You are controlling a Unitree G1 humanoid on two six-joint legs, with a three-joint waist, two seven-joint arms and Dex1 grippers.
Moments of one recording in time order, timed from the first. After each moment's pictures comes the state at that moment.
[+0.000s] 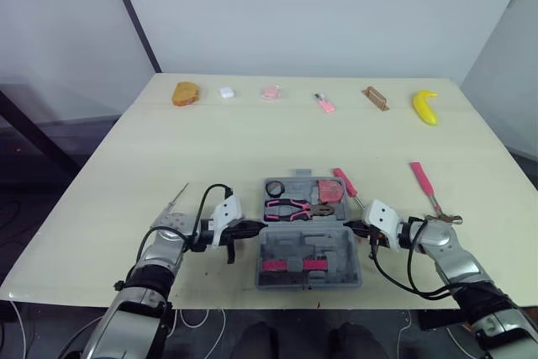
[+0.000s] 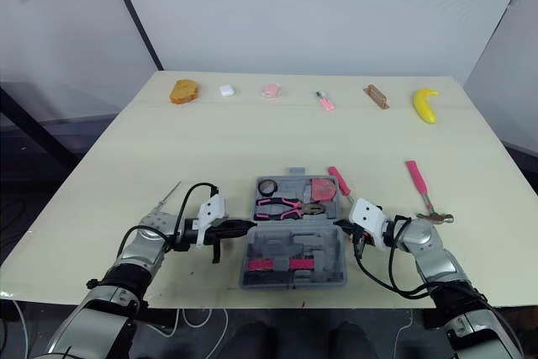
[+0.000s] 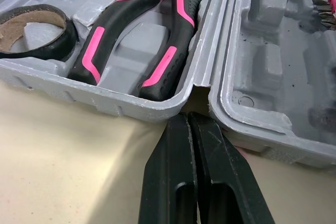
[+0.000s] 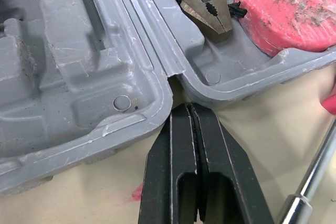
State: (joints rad) left arm -0.49 0.50 -0.12 0.80 -0.08 -0.31 -1.24; right arm -0.33 -0.47 0.22 0.38 -0.02 -0.08 0.93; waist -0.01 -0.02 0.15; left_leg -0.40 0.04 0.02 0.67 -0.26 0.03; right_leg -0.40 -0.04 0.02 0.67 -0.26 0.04
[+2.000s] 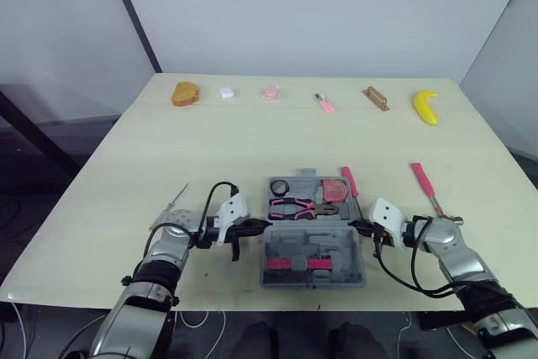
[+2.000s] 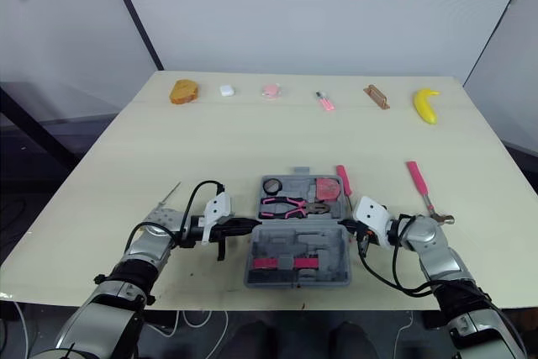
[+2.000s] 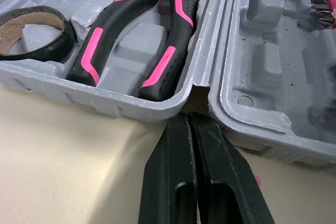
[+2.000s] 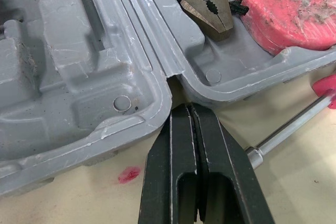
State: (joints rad) left arm -0.51 0.47 -0.13 0.81 -0.04 -0.31 -1.26; right arm -0.33 -0.48 0.20 0.36 -0.03 -0.04 0.97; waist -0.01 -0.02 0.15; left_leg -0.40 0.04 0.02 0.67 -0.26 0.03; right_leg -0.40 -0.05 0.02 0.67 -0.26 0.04
